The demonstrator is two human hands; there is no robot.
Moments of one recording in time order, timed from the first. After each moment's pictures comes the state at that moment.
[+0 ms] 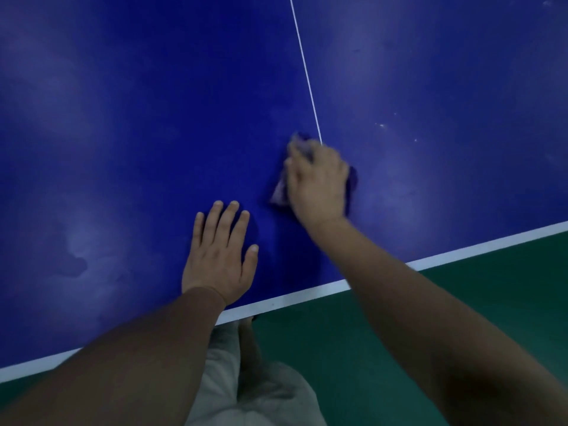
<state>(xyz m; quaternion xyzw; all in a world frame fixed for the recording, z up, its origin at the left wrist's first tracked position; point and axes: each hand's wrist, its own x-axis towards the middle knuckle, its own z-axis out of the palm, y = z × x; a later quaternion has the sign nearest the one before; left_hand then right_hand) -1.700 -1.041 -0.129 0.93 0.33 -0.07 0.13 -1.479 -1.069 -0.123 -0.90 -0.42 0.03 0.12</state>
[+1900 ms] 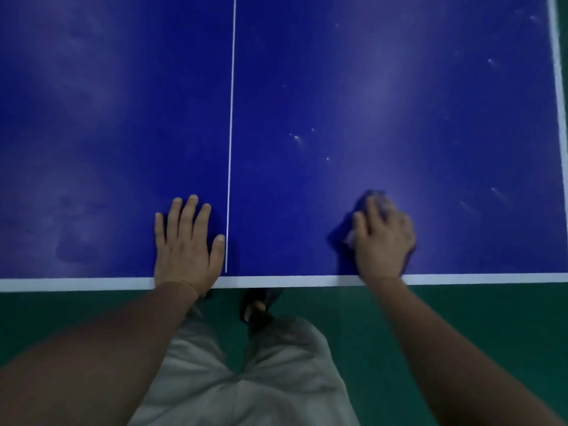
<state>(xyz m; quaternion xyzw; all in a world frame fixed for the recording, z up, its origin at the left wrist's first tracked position) -1.572 -1.170 -0.133 0.84 0.52 -0.04 0.14 -1.263 -1.303 -0.114 -0.93 -0.37 0.05 0.03</state>
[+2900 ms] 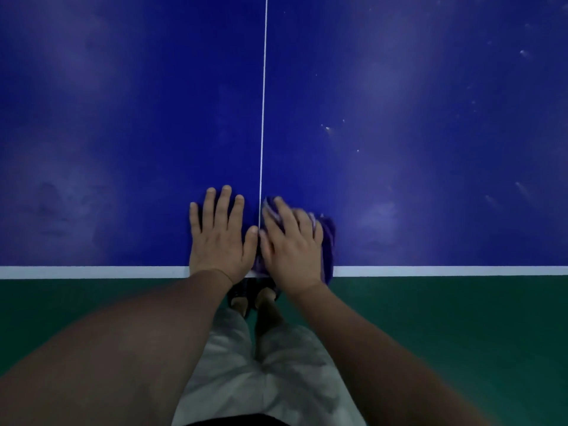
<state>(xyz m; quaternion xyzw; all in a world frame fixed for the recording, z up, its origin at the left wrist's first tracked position) -1.570 -1.163 -0.125 0.85 0.50 -0.09 0.16 -1.442 -1.242 -0.124 -0.82 -0.56 0.07 0.06</state>
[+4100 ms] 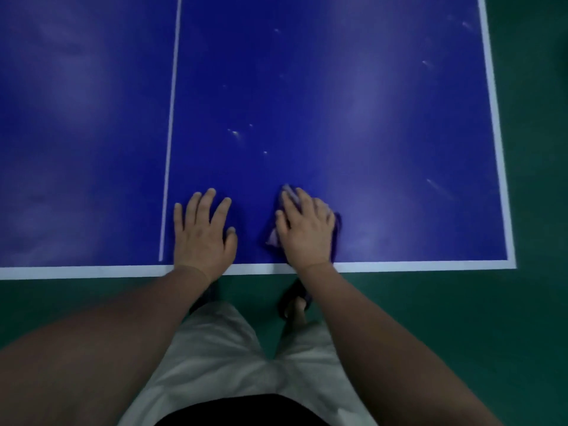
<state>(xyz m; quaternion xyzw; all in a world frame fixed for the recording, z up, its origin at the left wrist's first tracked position) -1.447 -1.233 -0.108 0.85 0.50 -0.03 0.17 -1.261 -1.311 -0.120 -0.87 -0.48 0.07 0.08</state>
